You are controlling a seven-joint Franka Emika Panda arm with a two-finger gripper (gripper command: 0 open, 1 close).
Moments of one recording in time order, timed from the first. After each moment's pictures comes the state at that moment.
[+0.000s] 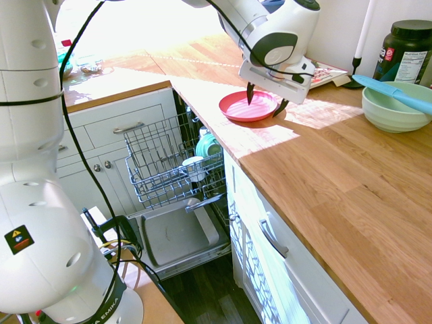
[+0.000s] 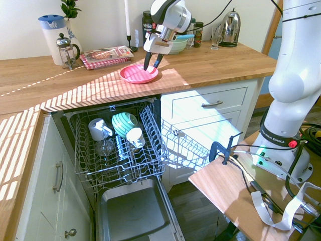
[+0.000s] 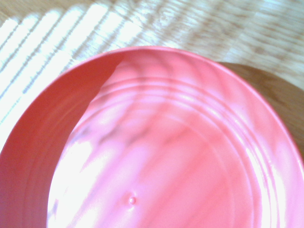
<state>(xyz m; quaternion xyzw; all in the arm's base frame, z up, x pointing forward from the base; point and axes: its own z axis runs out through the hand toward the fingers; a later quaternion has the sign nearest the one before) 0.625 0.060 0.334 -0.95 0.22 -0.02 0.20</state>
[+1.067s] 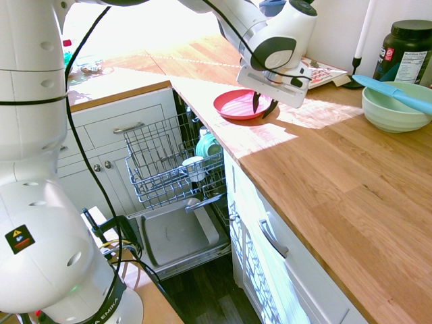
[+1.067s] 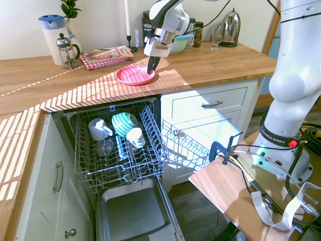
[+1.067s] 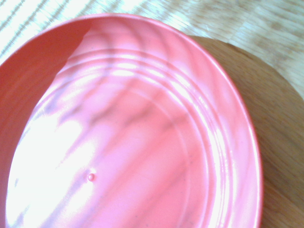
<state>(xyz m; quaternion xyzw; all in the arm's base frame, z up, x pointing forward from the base) 0.627 0.062 0.325 -0.96 0.20 -0.01 0.19</state>
